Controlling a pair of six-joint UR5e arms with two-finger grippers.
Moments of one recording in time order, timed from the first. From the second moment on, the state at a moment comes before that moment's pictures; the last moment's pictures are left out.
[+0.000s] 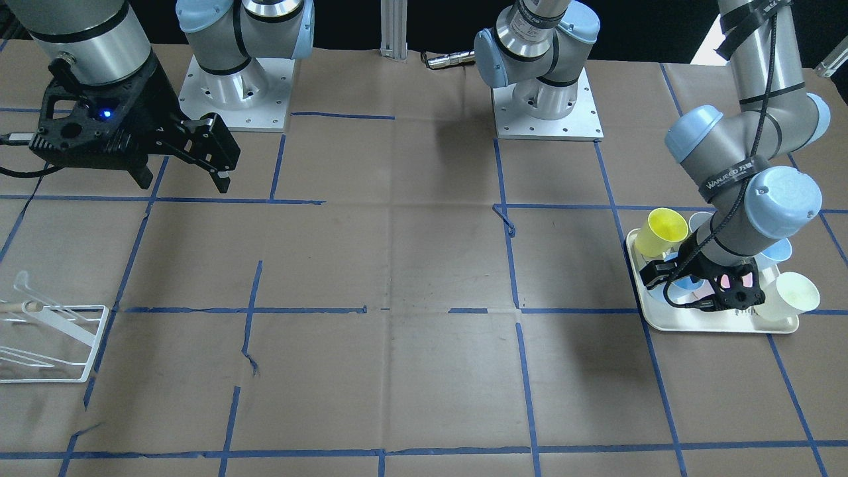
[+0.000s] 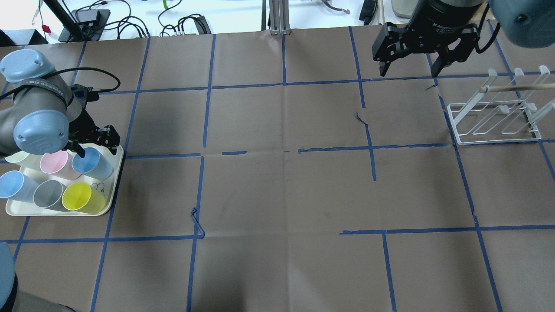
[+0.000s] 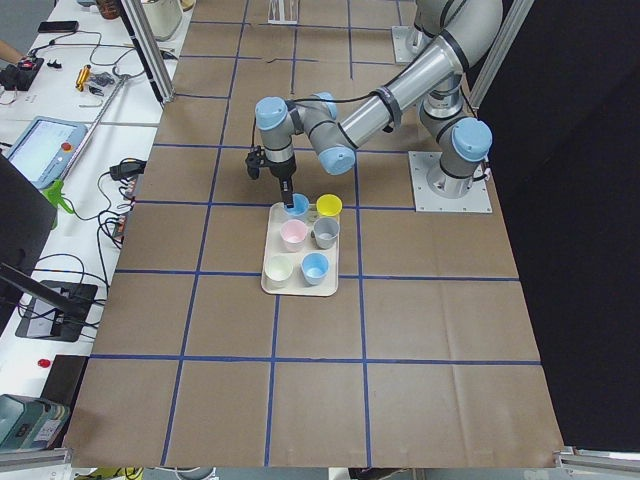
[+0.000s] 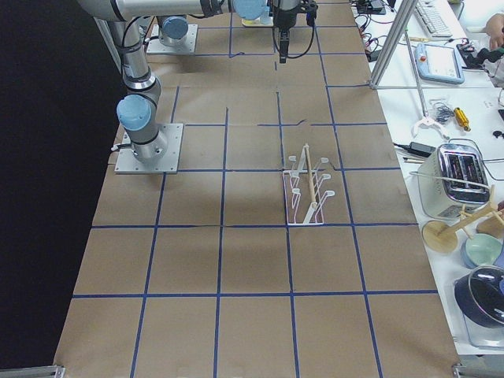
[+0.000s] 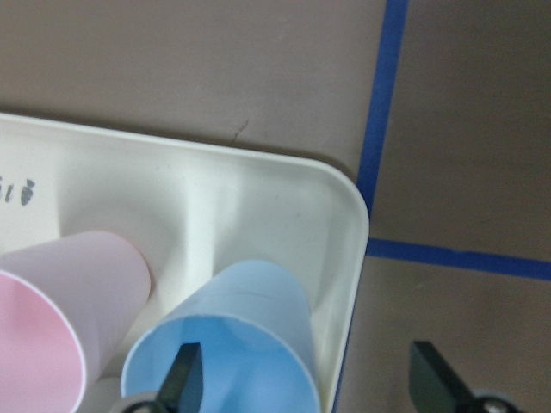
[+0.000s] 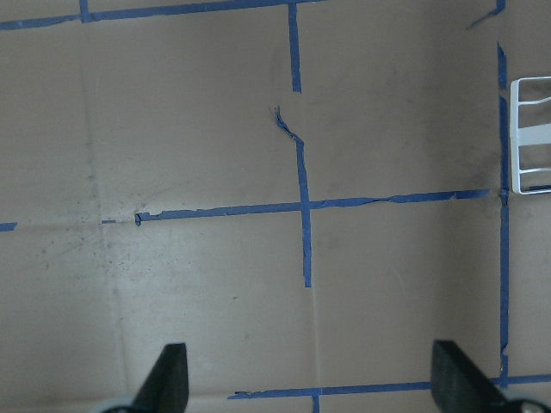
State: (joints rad) left arm -1.17 -1.86 -1.84 -1.08 1.72 0.27; right arm 1.57 -1.51 1.46 -1.57 -1.55 0.07
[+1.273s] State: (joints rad) left arm -1.54 -1.58 -1.59 -1.58 1.62 0.08; right arm 1.57 -1.50 1.46 -1.58 -1.56 0.07
